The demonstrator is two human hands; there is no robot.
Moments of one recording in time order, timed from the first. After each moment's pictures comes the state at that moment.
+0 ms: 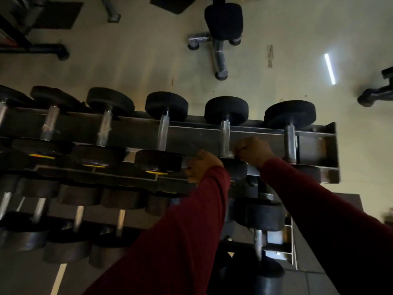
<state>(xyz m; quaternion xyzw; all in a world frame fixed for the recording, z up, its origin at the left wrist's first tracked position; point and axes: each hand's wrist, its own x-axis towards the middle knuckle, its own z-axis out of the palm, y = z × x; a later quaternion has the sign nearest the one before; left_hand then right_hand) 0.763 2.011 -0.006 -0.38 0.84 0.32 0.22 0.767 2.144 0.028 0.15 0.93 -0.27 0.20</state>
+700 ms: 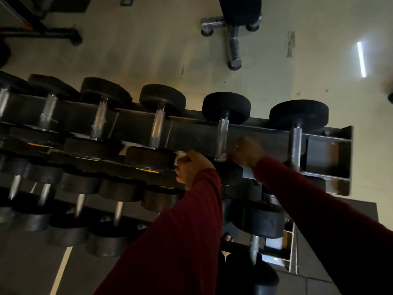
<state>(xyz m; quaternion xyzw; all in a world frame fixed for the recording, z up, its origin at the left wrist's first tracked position) 0.760 2.023 -0.005 -0.52 0.76 0.39 0.04 0.741 2.156 0.000 0.12 0.91 -0.30 0.27</state>
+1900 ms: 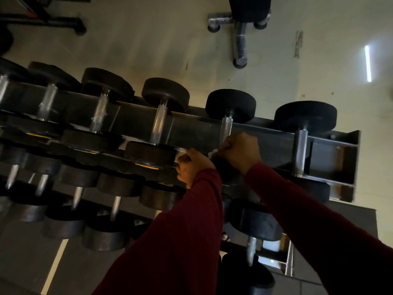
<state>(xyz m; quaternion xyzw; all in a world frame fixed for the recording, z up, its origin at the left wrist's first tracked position) 0.764 2.022 0.005 -0.55 0.69 0.47 0.02 0.747 2.127 0.010 0.13 0.91 -0.36 0.15</state>
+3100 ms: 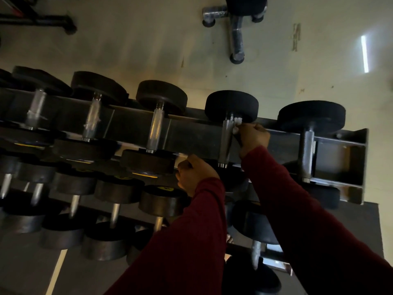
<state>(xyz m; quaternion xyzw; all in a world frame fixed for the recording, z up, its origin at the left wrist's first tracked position) 0.764 2.023 -0.009 -0.54 0.67 0.50 -0.06 0.695 2.134 -0.039 0.50 0.56 -0.66 -0.04</state>
